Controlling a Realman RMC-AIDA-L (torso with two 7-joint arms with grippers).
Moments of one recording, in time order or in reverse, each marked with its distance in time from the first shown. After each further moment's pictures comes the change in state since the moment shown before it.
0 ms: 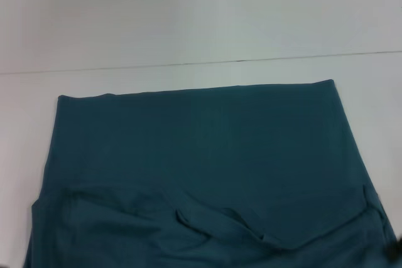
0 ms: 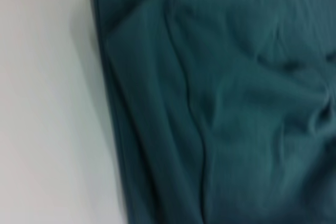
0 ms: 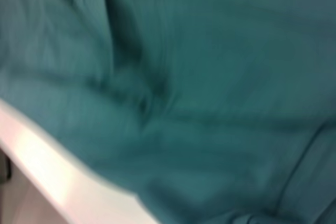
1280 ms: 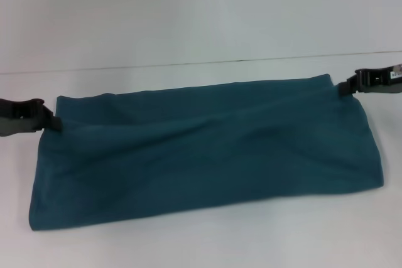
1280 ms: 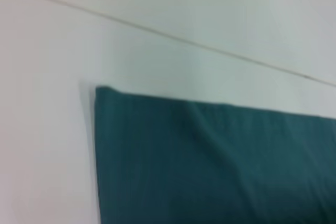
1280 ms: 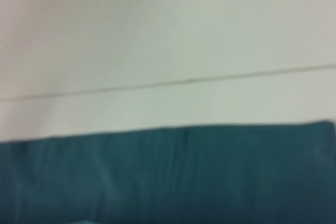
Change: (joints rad) left arm -0.282 0.052 0.002 -0.115 -0.093 -0.495 -0.272; right arm 0.147 0.043 0.113 0.011 0.120 0.595 0.242
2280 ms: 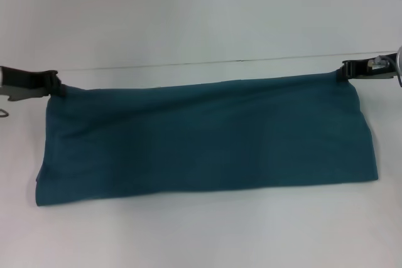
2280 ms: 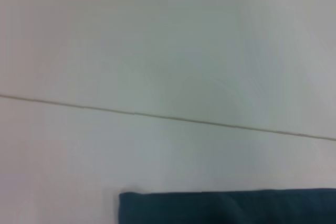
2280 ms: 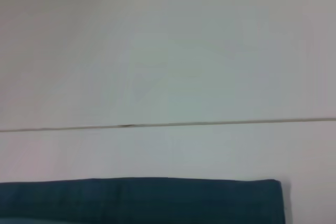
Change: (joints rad) left arm -0.063 -0.033 0.120 -0.068 -0.001 -0.344 -0.024; right arm 0.048 0.016 -0.151 0.145 -0.055 0.385 0.060
